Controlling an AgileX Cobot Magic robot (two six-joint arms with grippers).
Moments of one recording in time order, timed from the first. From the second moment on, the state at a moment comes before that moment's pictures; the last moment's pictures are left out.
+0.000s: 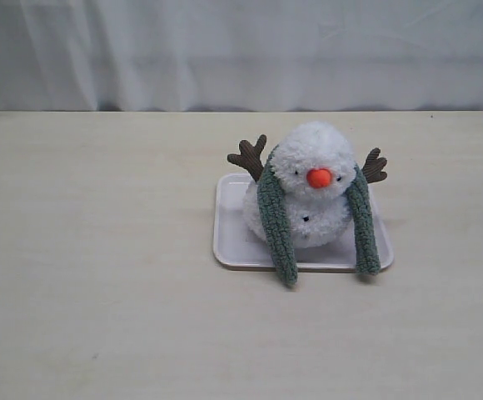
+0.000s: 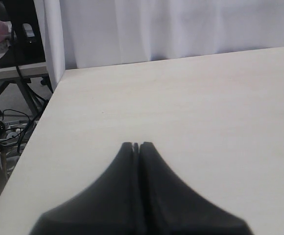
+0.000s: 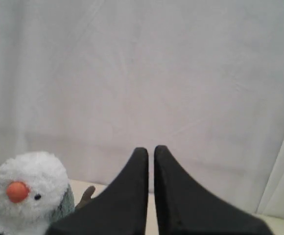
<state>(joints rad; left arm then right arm) -0.03 0.00 0.00 0.04 0.34 0.08 0.05 0.00 0.00 -0.11 -0.14 -0.09</state>
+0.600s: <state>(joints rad) -0.03 0.00 0.00 0.04 0.34 0.08 0.05 0.00 0.00 -0.11 0.11 0.03</state>
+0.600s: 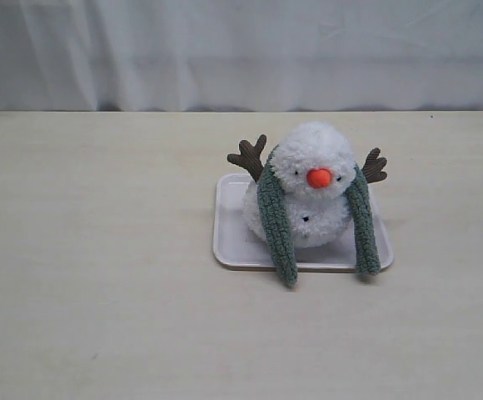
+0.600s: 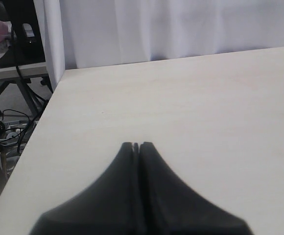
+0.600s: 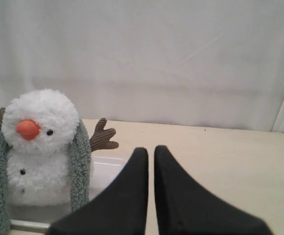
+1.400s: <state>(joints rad) -0.03 0.00 0.00 0.04 0.34 0.08 0.05 0.00 0.00 -0.11 0.34 0.10</state>
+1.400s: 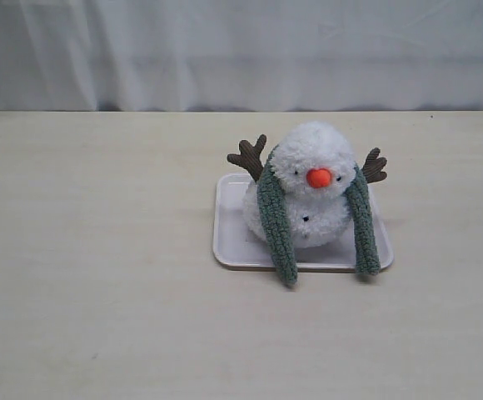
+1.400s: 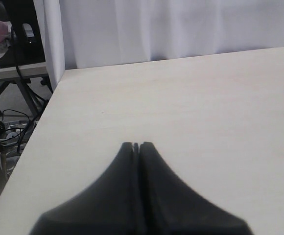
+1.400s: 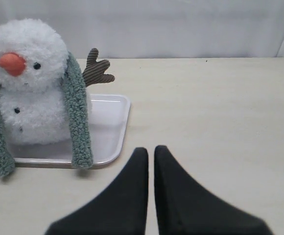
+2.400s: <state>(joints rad) -0.03 0.00 0.00 0.04 0.34 0.08 0.01 0.00 0.00 -0.11 0.35 0.08</state>
